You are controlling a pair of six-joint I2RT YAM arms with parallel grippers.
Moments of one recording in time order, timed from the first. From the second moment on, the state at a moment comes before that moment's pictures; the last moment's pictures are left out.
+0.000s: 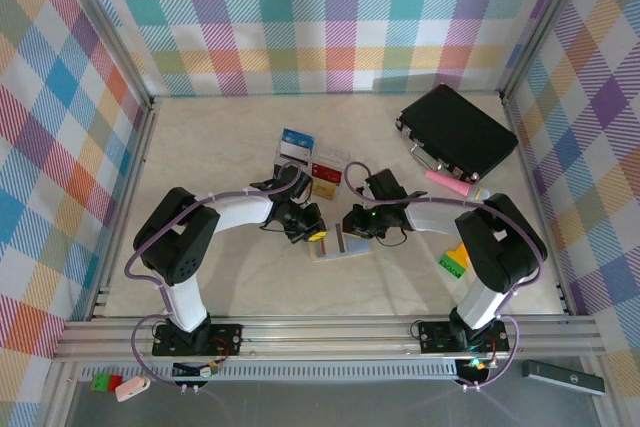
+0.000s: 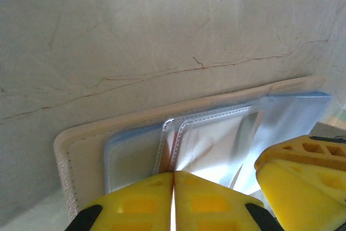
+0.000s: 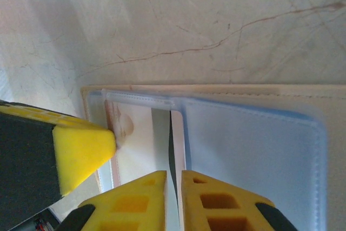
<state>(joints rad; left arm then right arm) -0.63 1.80 1.00 -0.35 0.45 -1.01 0.57 1.68 0.81 -0.16 -0.50 0.71</state>
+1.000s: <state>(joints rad) -0.63 1.80 0.99 -0.34 0.45 -1.01 0.56 1.70 0.76 -0.10 -0.54 0.73</state>
